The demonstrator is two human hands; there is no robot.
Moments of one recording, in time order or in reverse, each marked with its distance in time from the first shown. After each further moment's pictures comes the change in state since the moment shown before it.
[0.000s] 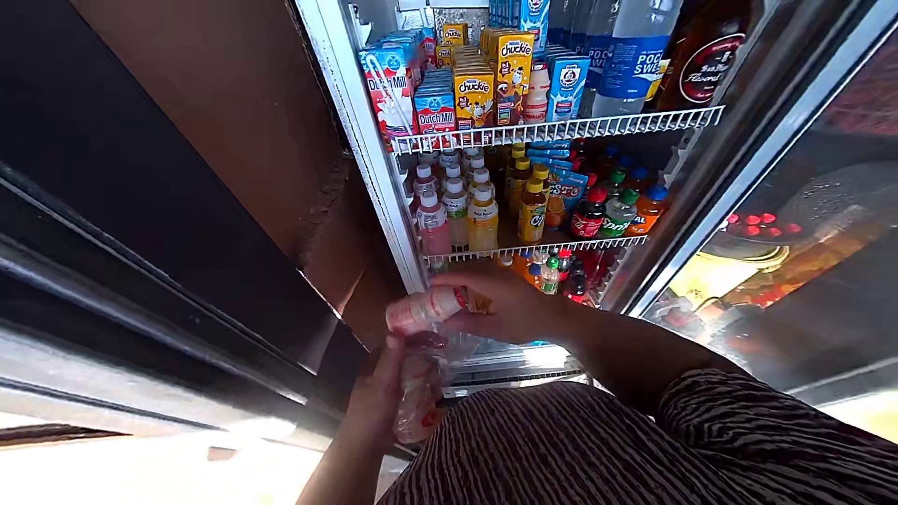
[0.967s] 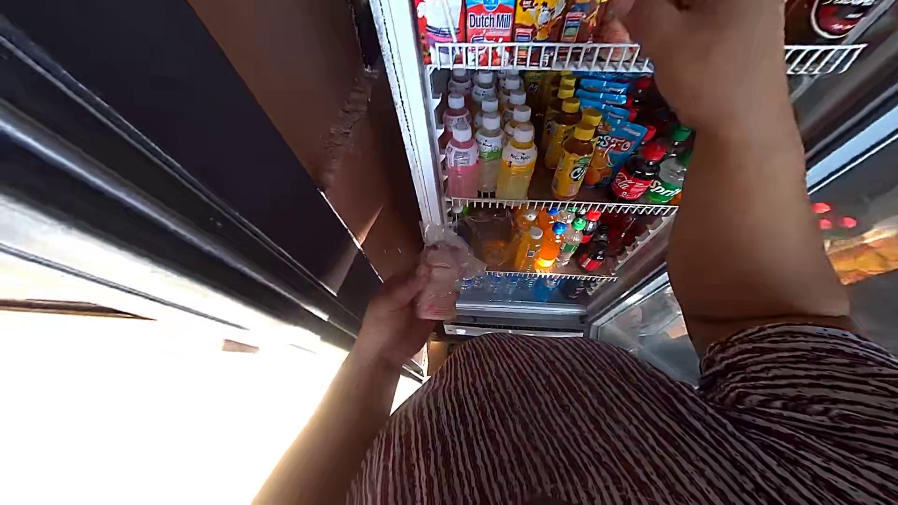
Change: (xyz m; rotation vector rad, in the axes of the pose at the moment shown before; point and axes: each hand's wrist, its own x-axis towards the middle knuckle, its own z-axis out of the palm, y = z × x) left_hand 0.019 -0.009 -0.030 -0.318 -0.103 -0.101; right_hand 0.088 -0.002 -0.147 -0.498 0.289 0.417
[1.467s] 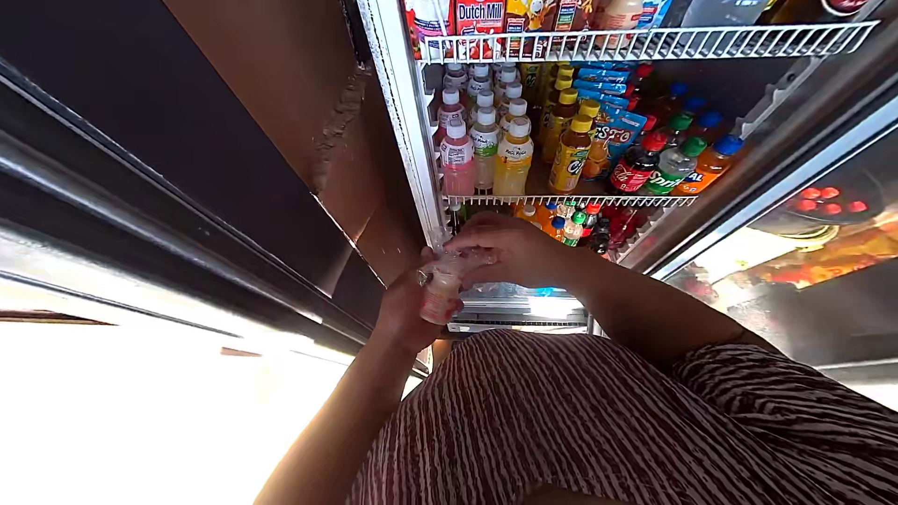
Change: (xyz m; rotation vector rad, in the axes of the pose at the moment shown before) left_hand 0.014 -0.005 0.030 0.086 0.275 -0.157; right_hand -0.129 0.000 0.137 0.485 -0.590 -0.341
